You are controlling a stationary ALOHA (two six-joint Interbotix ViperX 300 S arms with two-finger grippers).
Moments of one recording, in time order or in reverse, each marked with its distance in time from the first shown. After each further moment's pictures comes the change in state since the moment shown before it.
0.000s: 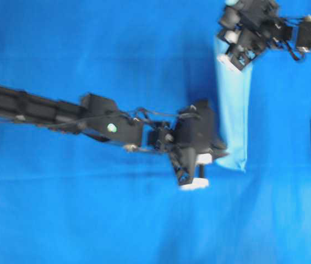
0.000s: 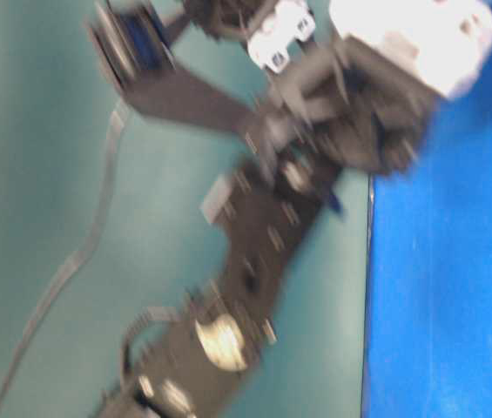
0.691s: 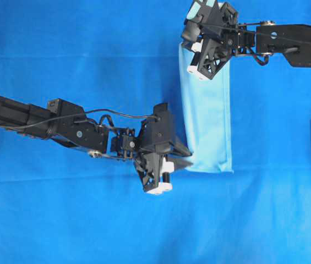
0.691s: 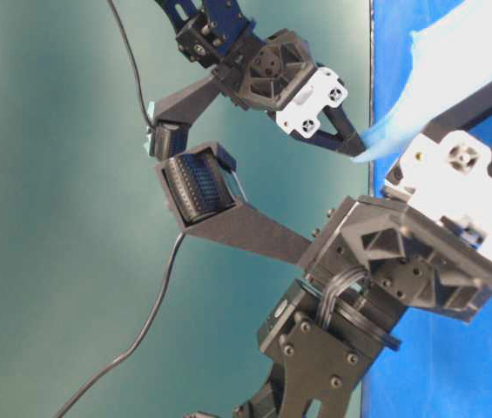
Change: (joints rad) left arm -0.017 -0.067 0.213 -0.002 -0.133 -0.094; right arm 0.054 0.156 -0.106 -0.029 -0.115 -0.003
